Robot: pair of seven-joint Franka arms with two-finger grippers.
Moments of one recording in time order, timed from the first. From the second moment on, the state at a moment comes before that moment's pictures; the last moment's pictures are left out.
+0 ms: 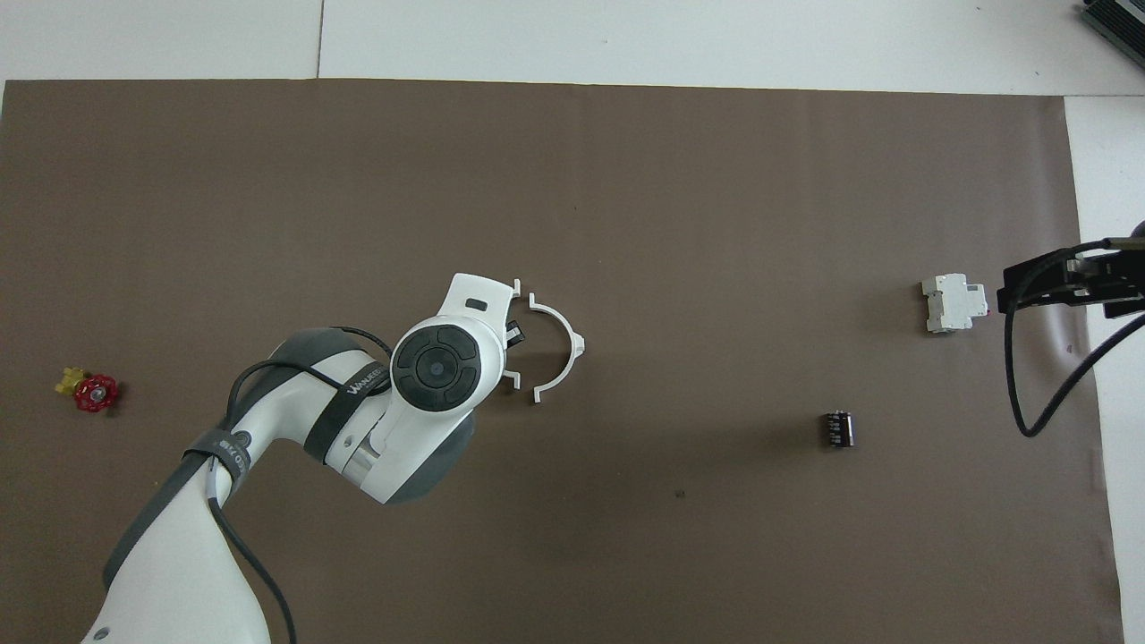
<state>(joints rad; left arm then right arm) -0.54 0.23 -0.06 -2.10 0.16 2.45 -1.18 0.04 0.01 -0.07 -1.55 -0.03 1.50 0.05</state>
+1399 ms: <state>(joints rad) -0.56 0.23 -0.06 -2.13 0.16 2.48 -1.22 0.04 0.01 -0.07 -1.55 -0.03 1.50 0.05</state>
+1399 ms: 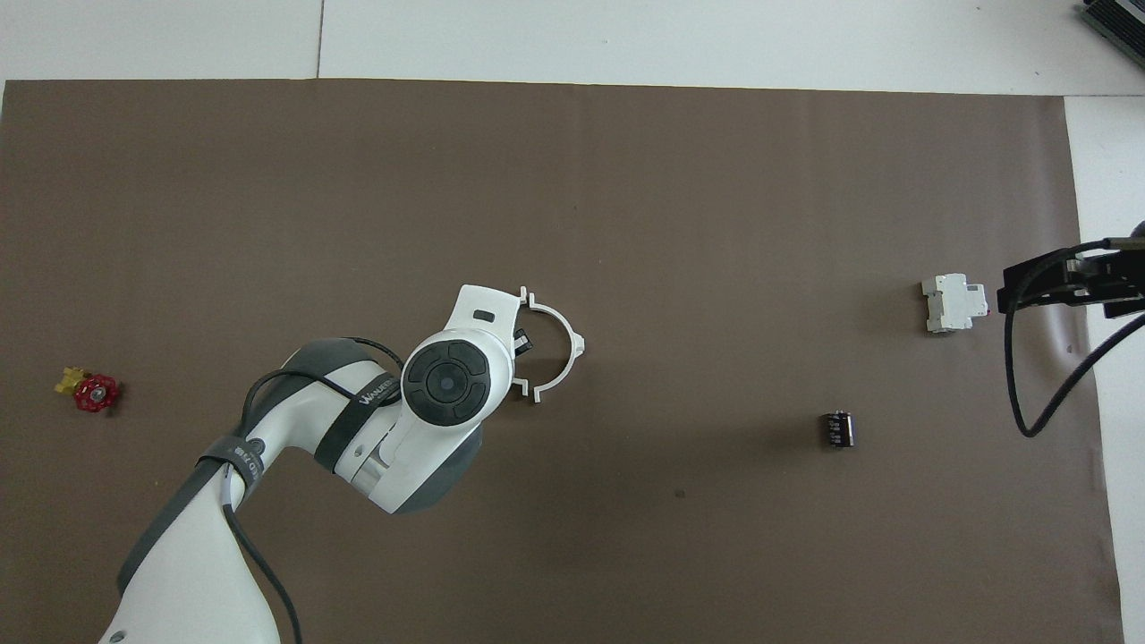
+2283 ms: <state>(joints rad) -0.57 0.23 -0.06 -2.13 0.17 2.48 -1.22 0.04 0.01 -0.07 -1.55 -0.03 1.50 0.05</state>
